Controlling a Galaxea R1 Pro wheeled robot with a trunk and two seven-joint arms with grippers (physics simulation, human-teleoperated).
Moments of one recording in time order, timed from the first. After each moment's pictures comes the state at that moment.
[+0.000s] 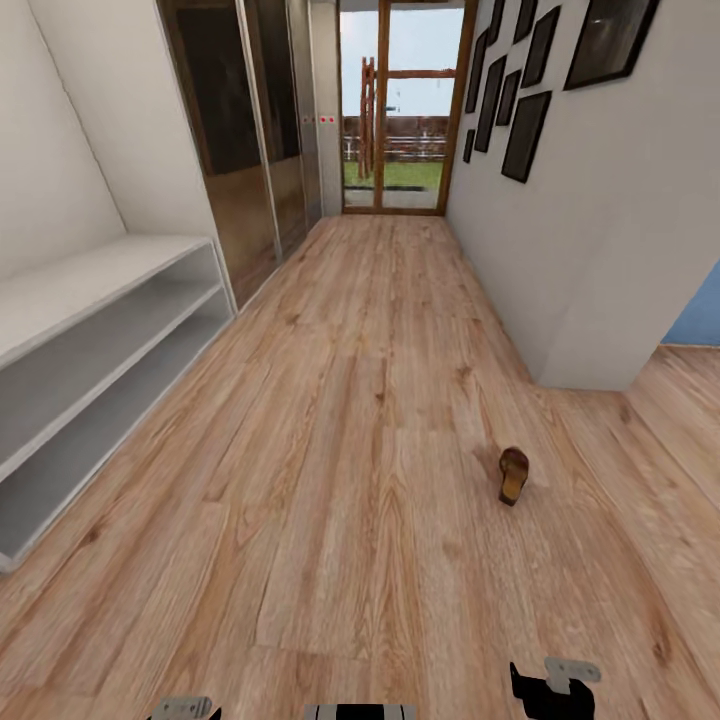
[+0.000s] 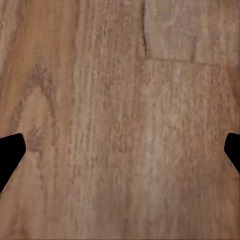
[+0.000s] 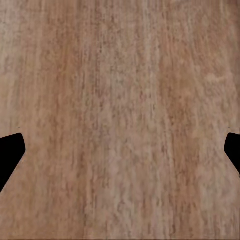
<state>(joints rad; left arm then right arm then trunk) -0.29 0.13 0.15 -0.24 -0.04 -0.34 -0.25 -0.46 -0.12 0.04 -0.03 -0.13 -0.45 -0.06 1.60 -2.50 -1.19</state>
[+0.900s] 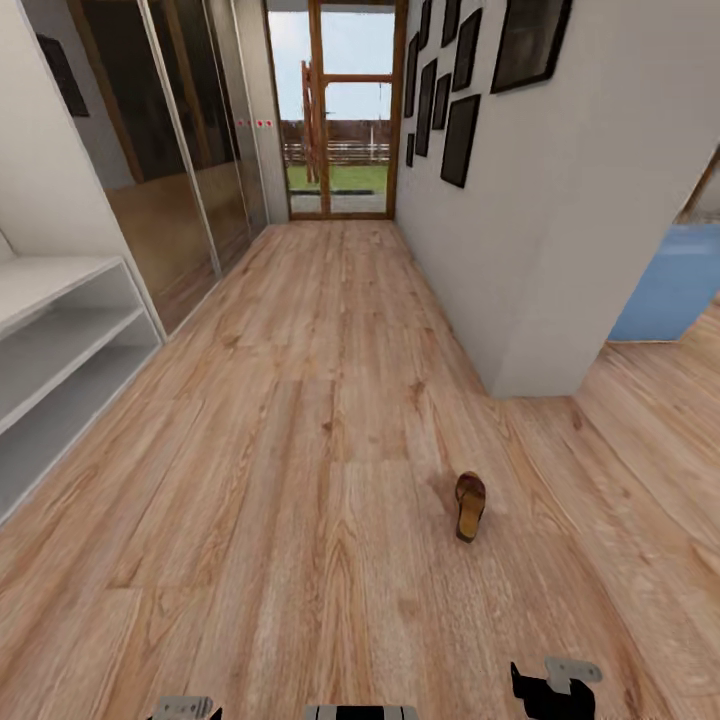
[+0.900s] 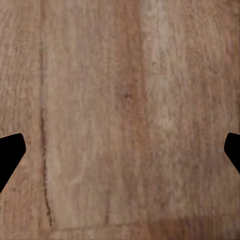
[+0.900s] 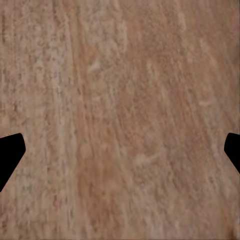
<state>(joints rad) -0.29 0.13 0.15 -0.24 -0.04 -0.34 -0.25 -0.46 -0.12 0.04 -0.03 -0.13 -0.45 -0.06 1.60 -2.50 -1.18</state>
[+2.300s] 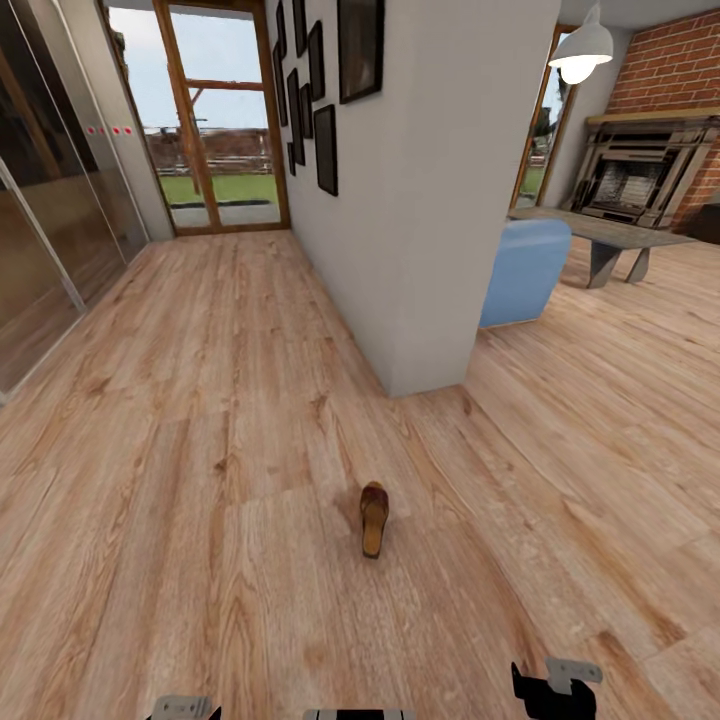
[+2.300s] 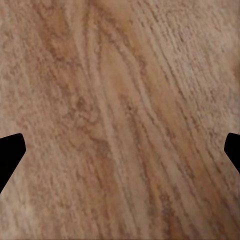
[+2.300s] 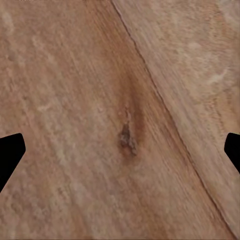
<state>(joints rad) -0.29 0.13 0.15 -0.24 -0.04 -0.34 -0.25 -0.46 -0.12 0.04 -0.03 -0.13 -0.45 -0.06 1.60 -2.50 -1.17</state>
